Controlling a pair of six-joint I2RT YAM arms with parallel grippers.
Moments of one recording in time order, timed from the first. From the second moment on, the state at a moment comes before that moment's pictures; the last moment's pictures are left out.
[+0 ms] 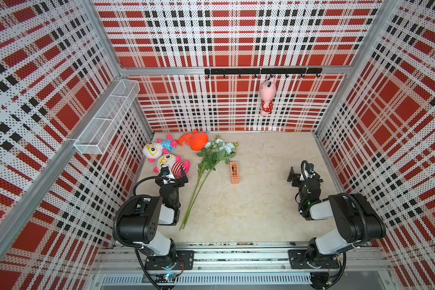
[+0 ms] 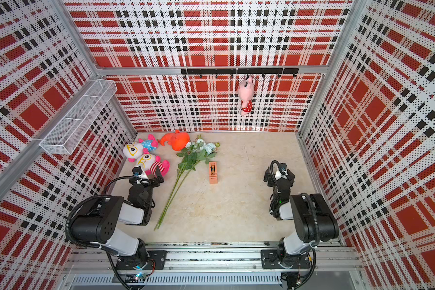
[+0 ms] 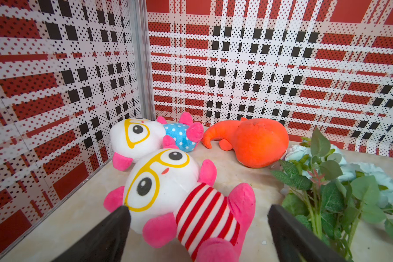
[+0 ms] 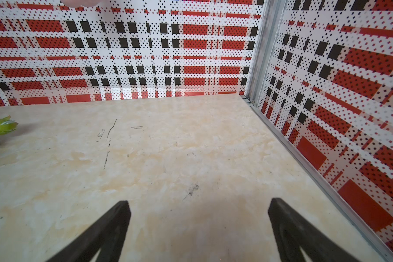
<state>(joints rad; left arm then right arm) -0.03 1.57 0.20 1.37 -0.25 -0.06 0.06 1.56 0.27 1.15 0.25 0.00</state>
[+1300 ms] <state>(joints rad) -0.36 1.86 1.04 -0.02 -0.24 -0.04 0.14 1.24 0.49 0.36 -0.25 0.42</state>
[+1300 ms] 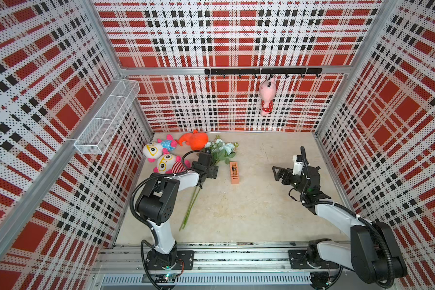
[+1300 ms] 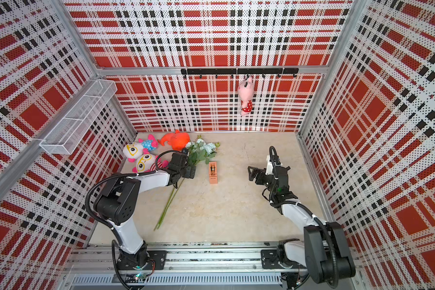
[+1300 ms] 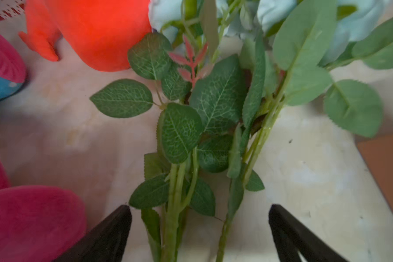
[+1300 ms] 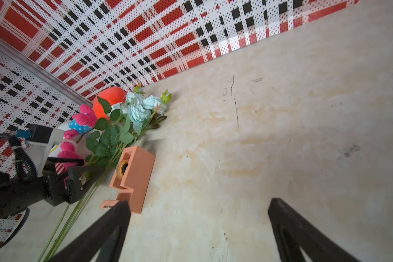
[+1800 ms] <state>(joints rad) -0.33 2.02 1.24 -0.18 -0.15 -0.02 0.14 1.28 0.49 0.35 -0.29 0.44</state>
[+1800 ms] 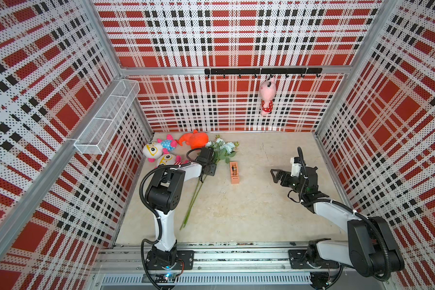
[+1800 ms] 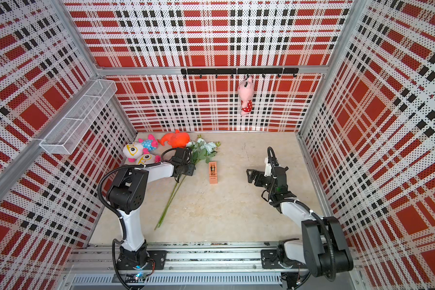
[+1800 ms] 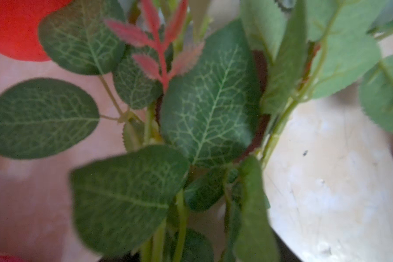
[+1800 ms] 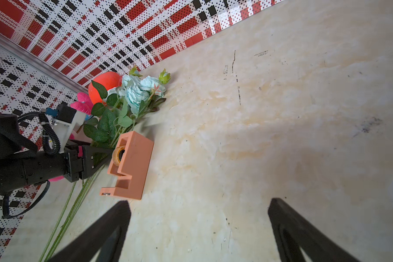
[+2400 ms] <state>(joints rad) -0.27 2.06 1.34 -0.30 0.05 -0.05 0.14 1.29 0.49 0.35 -0.32 0.46</state>
